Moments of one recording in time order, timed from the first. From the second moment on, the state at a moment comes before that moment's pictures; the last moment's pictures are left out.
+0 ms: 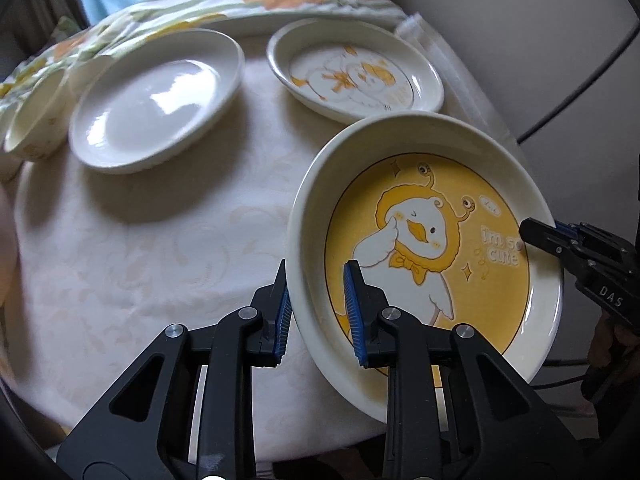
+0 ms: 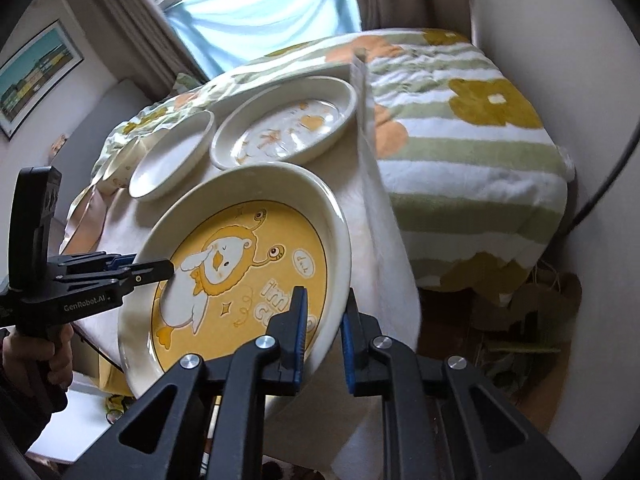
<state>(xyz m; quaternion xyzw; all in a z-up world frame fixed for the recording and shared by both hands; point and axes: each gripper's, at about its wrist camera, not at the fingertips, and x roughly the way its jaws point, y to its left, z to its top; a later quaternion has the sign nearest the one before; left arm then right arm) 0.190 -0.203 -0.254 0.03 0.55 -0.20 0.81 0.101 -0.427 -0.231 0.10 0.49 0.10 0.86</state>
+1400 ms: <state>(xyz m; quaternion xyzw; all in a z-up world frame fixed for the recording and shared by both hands) 0.194 0.102 -0.283 -0.02 0.55 -0.12 0.83 0.147 -0.137 -0.271 0.06 0.52 0.16 0.84</state>
